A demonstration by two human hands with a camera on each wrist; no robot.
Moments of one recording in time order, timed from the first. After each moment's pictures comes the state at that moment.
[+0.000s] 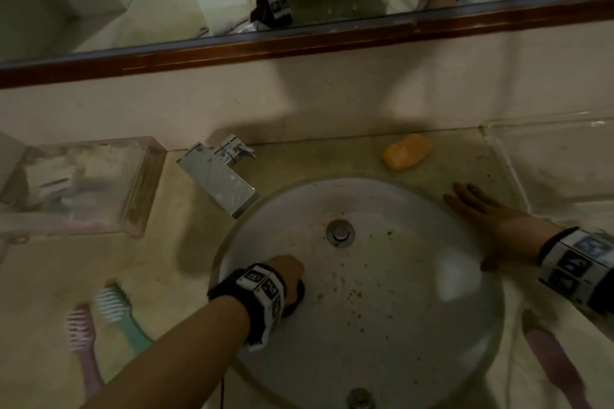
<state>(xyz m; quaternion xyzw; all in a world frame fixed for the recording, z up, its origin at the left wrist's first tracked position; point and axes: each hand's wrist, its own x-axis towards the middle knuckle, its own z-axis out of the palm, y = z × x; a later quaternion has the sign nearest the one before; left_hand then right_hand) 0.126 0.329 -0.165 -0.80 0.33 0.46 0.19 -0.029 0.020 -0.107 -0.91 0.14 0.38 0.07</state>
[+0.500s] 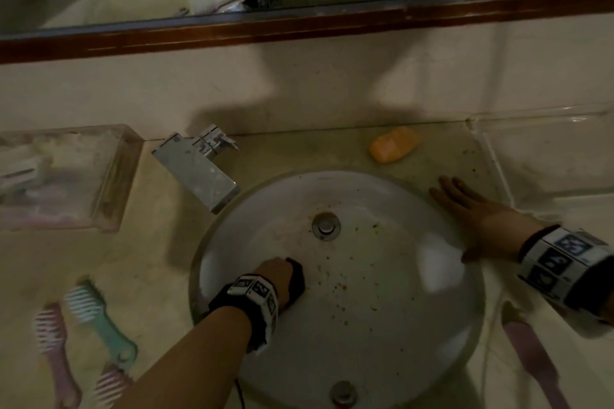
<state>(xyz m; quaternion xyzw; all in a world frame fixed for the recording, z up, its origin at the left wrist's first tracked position) 0.103 0.325 -0.170 -0.83 0.27 0.48 0.08 -0.029 0.021 -0.109 -0.92 0.13 0.36 0.05</state>
